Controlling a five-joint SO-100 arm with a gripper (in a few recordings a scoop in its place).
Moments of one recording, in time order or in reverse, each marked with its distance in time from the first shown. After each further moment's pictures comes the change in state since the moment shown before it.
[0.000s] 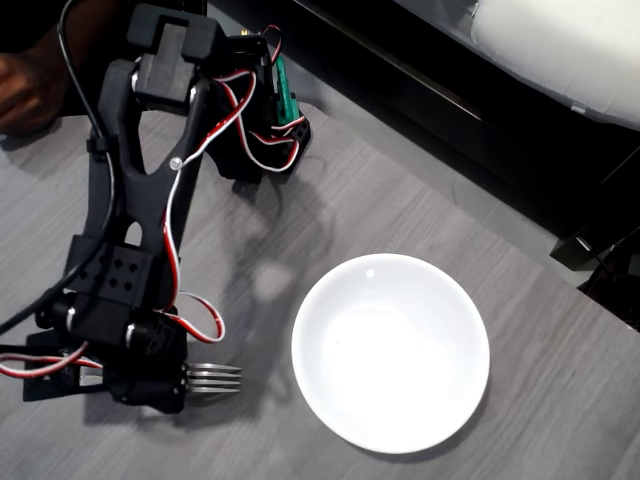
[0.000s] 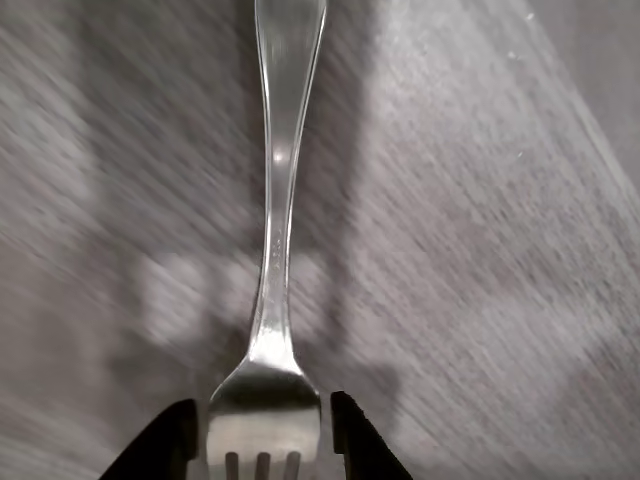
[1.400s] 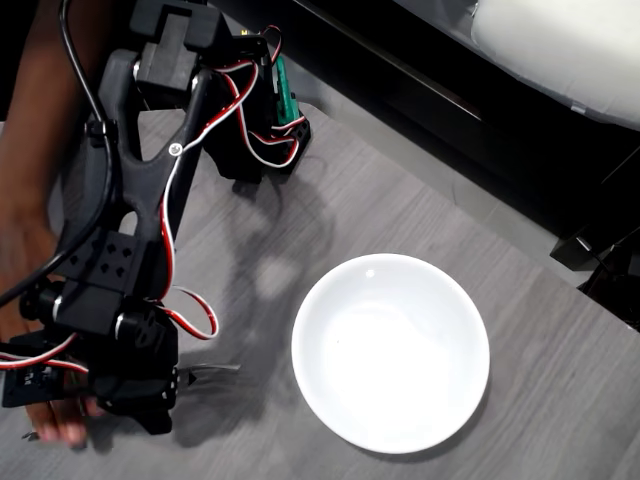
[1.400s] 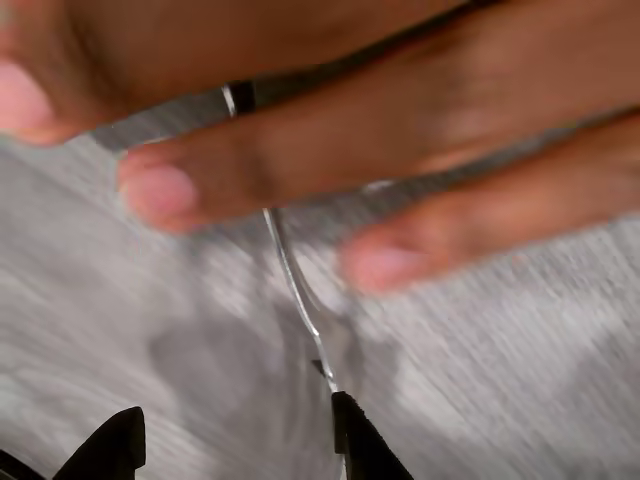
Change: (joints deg) arm 0.8 2.8 -4.0 2.1 -0.2
